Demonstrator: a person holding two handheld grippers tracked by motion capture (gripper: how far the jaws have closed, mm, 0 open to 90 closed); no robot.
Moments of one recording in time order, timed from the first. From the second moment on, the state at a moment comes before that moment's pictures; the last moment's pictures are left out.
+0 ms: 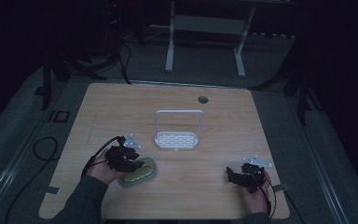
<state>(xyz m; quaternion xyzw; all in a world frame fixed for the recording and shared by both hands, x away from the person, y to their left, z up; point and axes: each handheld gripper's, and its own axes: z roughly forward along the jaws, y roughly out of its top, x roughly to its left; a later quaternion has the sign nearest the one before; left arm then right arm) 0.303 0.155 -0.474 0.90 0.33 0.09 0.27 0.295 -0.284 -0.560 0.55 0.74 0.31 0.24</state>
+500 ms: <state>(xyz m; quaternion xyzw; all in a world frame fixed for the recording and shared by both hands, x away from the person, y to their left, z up) 0.312 0.155 -0.469 0.92 0.32 0.08 0.23 0.295 -0.284 -0.560 0.55 0.74 0.31 0.24</state>
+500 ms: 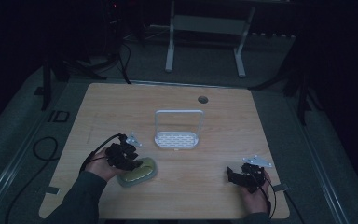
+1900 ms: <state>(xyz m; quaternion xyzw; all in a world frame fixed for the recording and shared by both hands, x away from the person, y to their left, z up) 0.328 0.135 -0.468 0.95 0.28 0.02 0.13 0.295 -0.284 -0.560 0.55 0.74 0.31 0.24</state>
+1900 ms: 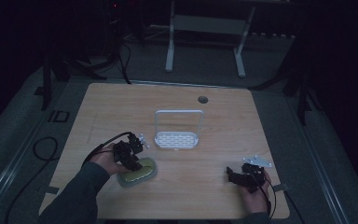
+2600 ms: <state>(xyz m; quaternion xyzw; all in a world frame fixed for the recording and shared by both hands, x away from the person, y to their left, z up) 0.336 0.126 -0.472 0.96 0.27 0.00 0.08 0.295 -0.284 -0.560 0.55 0.74 0.31 0.24</state>
